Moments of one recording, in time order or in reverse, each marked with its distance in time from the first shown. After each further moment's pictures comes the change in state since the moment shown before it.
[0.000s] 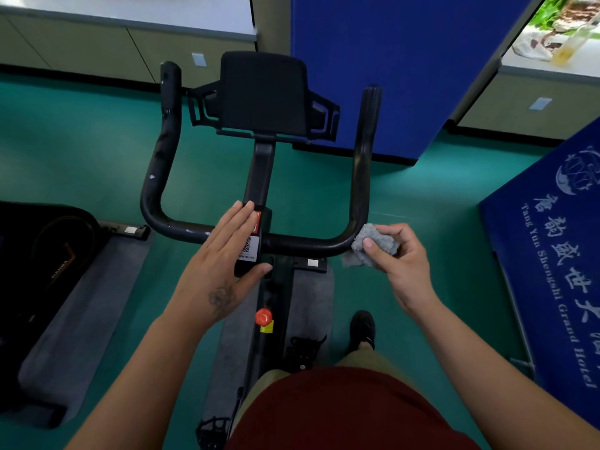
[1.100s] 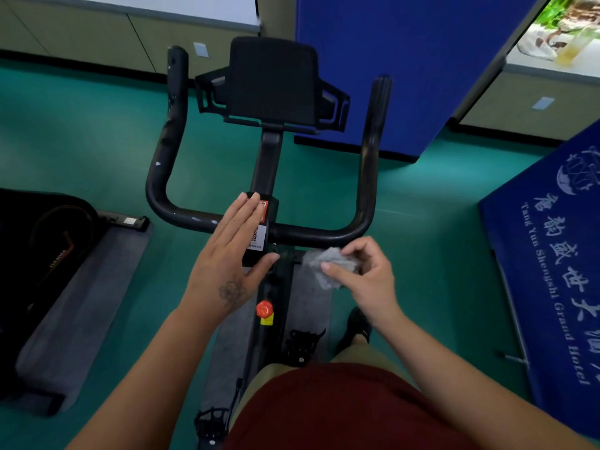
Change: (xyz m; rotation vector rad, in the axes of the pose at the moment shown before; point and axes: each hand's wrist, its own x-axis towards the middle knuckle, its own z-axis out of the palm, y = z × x) left_hand -0.007 0.002 0.011 -0.037 0.094 -0.020; right_hand -0.040 0.015 0.057 -0.025 -0.081 -0.050
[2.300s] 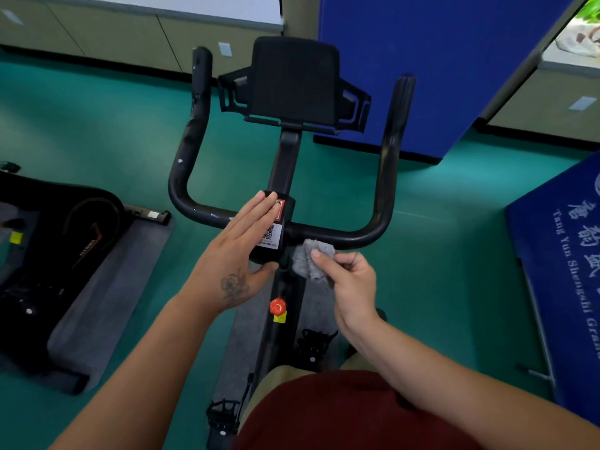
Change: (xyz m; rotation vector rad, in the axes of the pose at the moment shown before) left_hand 0.004 -0.005 -0.028 -0.090 -0.147 0.053; right_hand -0.007 -0.006 0.066 0.336 0.237 0.386
